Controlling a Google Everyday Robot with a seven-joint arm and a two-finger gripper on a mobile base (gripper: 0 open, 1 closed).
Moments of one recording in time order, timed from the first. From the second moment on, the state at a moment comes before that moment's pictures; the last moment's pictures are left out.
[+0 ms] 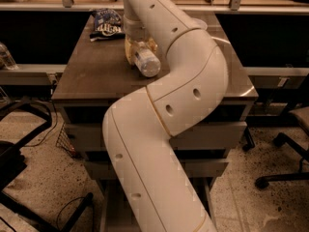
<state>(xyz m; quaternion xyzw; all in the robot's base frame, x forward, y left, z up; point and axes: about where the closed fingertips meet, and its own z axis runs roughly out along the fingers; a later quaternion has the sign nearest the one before) 0.759 0.027 0.832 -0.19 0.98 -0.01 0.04</state>
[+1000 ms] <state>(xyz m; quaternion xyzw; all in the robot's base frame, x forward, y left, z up) 0.764 0.011 0.898 -0.20 0.97 -0.08 0.10</state>
